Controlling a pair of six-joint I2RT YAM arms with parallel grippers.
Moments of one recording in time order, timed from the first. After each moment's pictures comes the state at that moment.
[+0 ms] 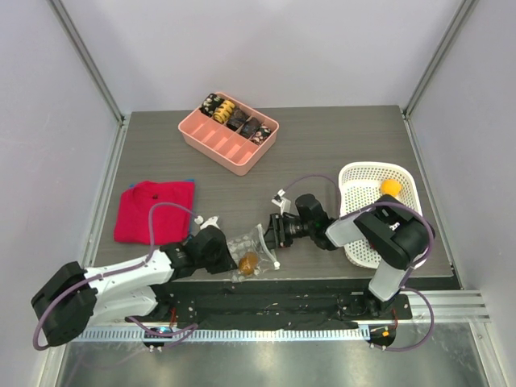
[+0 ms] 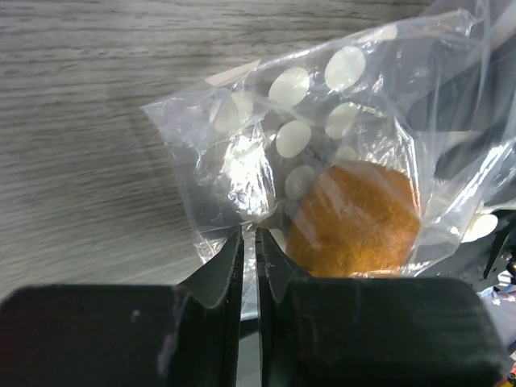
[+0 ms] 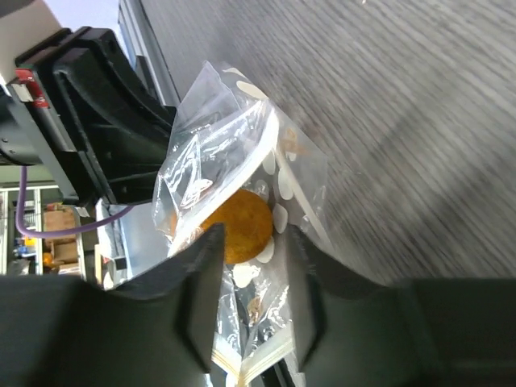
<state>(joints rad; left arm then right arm) -0.90 1.03 0.35 -0.24 -0.02 -1.02 0.68 1.73 0.52 0.65 -0.77 0.74</state>
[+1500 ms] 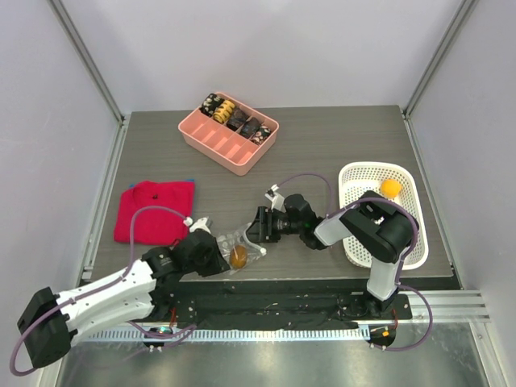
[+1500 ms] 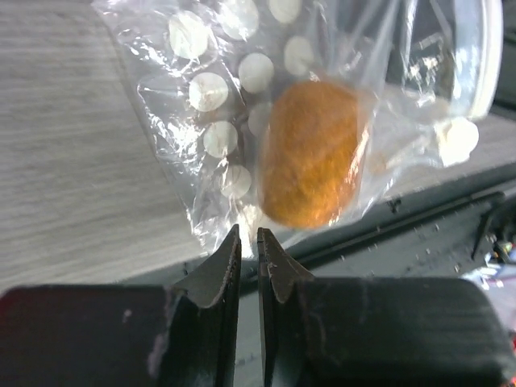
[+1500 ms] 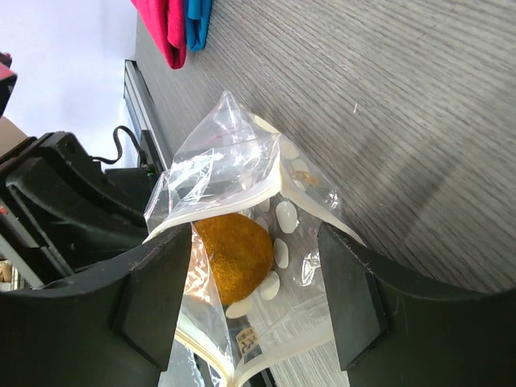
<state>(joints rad) -0.90 0.77 0.35 -0.46 -0.04 -1.03 0.75 1.84 0.60 0.77 -0.57 0.89</state>
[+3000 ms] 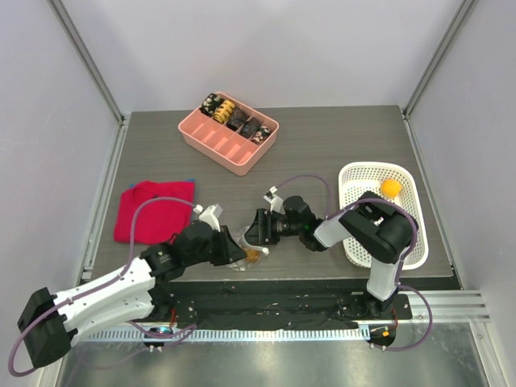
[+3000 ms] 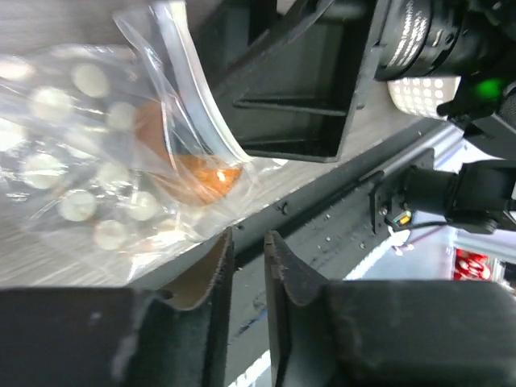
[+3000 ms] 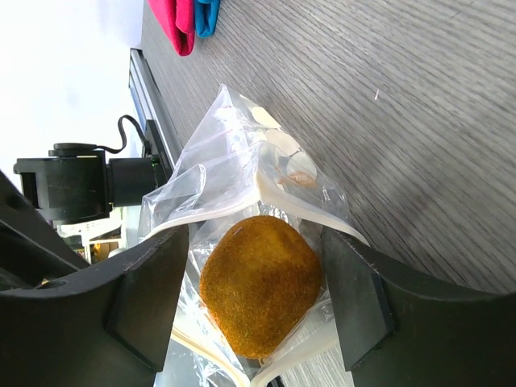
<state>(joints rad) -0.90 0.80 0.42 -0.24 0.05 -0.96 0.77 1.84 0.59 0.80 -0.58 0.90</state>
